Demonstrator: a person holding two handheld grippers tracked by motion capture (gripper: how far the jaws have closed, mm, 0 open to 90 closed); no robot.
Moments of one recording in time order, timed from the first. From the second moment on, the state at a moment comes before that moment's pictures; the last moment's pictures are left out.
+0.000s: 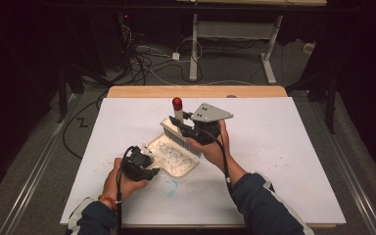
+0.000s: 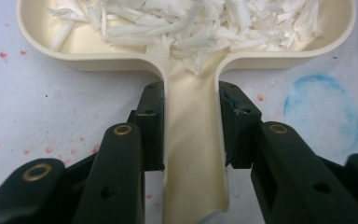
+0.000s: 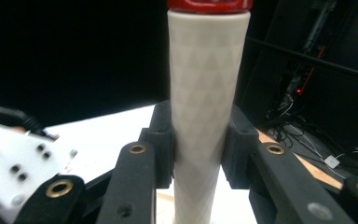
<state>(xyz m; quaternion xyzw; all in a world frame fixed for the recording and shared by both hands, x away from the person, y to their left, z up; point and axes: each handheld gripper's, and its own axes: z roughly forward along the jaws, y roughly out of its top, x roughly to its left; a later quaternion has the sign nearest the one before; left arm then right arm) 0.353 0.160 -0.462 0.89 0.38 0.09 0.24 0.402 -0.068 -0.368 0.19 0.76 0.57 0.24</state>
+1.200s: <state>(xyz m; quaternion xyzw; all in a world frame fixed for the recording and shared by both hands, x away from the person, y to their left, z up) 0.360 0.166 -0.466 0.89 0.37 0.08 0.24 0.403 -0.065 -0.399 0.13 0.79 0.57 0.21</state>
